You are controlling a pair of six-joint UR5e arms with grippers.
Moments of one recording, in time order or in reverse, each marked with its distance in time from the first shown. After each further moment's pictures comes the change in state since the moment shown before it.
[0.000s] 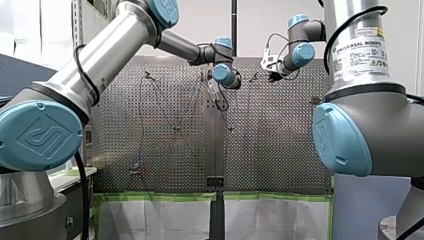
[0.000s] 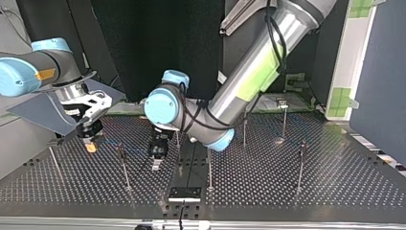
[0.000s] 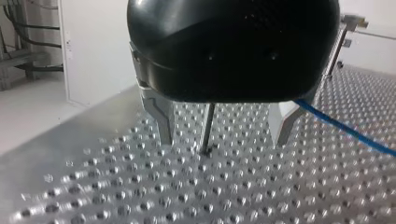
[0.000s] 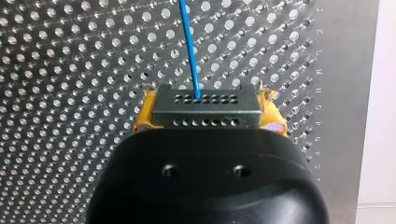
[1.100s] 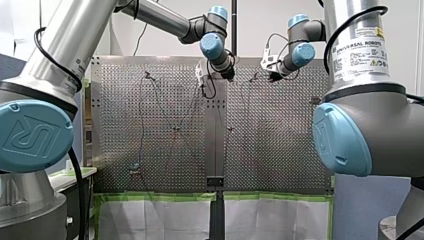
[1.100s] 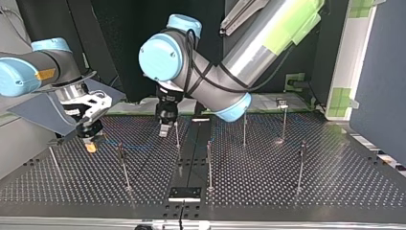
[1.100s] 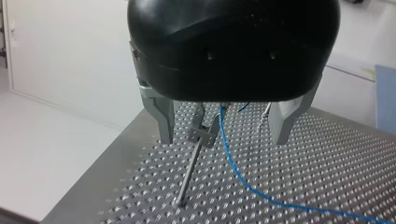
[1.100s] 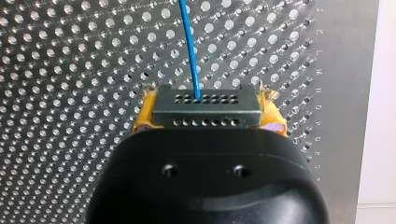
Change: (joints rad) left arm -0.072 0.288 -0.285 -0.188 -0.099 0.041; right arm 0.000 0.000 0.000 0.000 0.000 0.000
